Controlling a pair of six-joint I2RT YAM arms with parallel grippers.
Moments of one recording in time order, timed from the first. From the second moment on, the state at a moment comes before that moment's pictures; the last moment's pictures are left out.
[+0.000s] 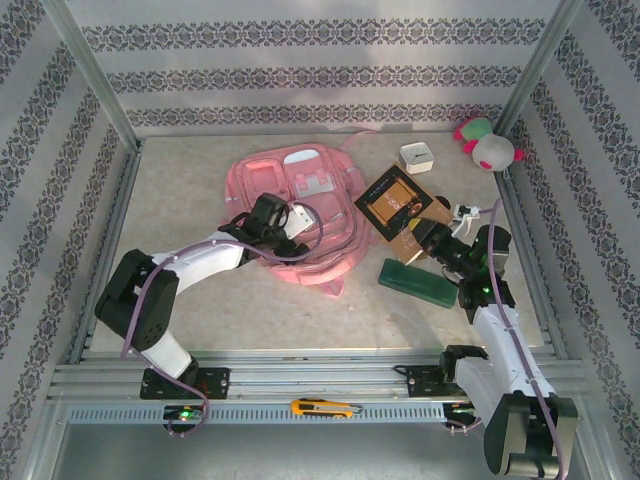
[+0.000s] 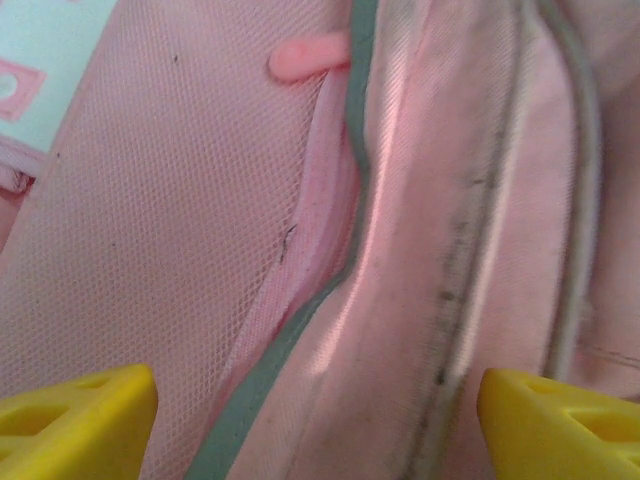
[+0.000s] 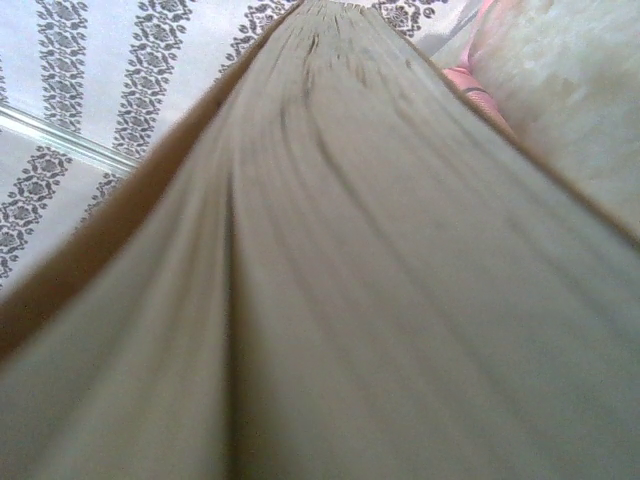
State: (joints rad) left arm -0.53 1.64 0.98 -0.16 0.10 0.37; right arm -0.10 0.84 0.42 0.17 -0.74 0.87
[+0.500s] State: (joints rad) left arm -0.56 1.71 1.07 -0.16 0.00 0.39; right arm -0.10 0.75 0.42 0.01 -0.69 0.90
